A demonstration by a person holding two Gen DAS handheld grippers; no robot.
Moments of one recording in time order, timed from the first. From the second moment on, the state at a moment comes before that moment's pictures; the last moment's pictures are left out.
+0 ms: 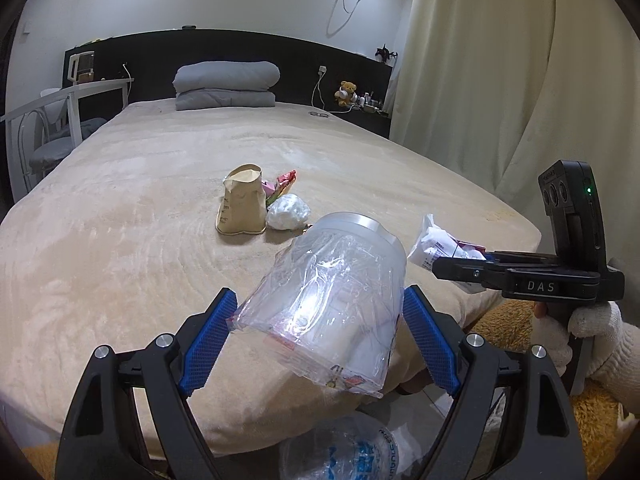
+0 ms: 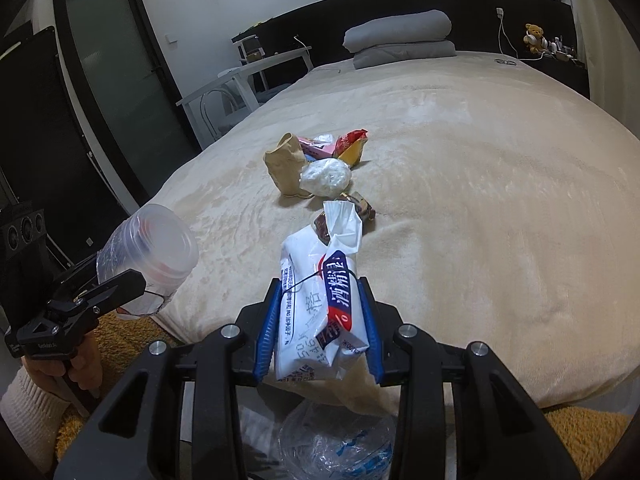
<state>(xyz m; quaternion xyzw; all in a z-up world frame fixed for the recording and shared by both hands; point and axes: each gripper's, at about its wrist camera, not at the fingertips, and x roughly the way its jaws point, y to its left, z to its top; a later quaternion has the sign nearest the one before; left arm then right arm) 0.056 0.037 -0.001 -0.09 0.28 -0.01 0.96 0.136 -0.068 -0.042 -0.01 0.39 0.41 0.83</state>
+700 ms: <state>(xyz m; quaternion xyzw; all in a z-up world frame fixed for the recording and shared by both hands) 0.021 0.000 -0.030 -0.14 0.31 0.00 0.94 0.082 -0.090 -0.074 -0.02 0.43 0.43 0.80</state>
